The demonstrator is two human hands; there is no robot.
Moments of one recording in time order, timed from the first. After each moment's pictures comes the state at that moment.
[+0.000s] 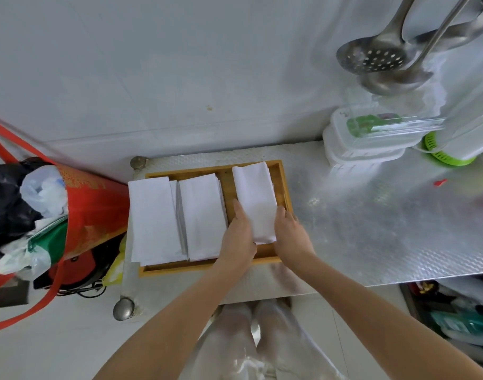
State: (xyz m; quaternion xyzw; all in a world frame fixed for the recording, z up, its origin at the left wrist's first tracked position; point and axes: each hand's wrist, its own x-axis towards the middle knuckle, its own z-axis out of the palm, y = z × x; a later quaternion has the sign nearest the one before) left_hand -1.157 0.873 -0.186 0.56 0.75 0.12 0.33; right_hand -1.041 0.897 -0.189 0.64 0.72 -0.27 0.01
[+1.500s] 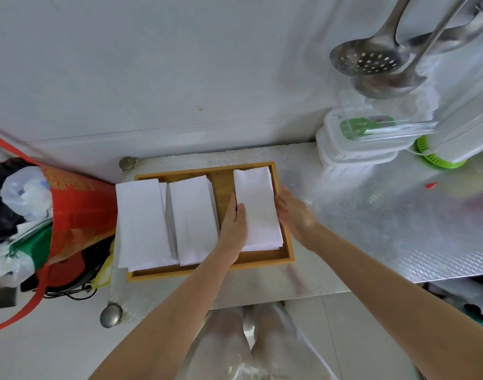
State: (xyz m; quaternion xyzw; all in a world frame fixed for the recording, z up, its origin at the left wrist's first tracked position) left_hand -1.151 0.902 -0.198 0.33 0.67 0.38 0.55; right_hand -1.023 0.949 -0.183 0.62 0.35 -0.66 -0.23
